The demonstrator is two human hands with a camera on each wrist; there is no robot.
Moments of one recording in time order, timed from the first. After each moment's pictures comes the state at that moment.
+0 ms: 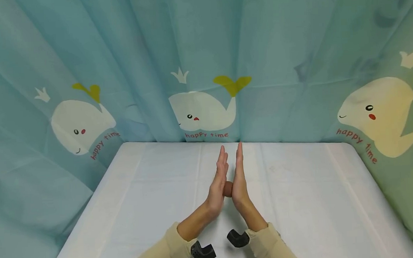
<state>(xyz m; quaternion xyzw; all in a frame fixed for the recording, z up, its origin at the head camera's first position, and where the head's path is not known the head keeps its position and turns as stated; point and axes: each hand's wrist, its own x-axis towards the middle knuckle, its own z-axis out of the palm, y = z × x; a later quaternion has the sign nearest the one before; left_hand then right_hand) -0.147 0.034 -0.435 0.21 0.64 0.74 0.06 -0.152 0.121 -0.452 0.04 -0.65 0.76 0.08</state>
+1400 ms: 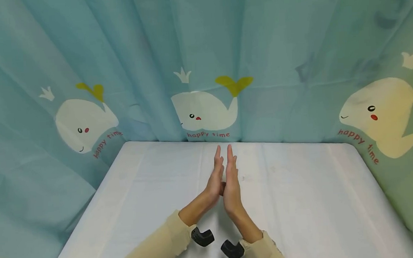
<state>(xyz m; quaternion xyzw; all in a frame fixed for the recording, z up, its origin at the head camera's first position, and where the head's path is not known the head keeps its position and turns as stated) -0.166 0.030 -0.447 0.09 0.66 0.74 0.10 -0.132 0.103 -0.442 0.07 -0.68 0.73 0.09</state>
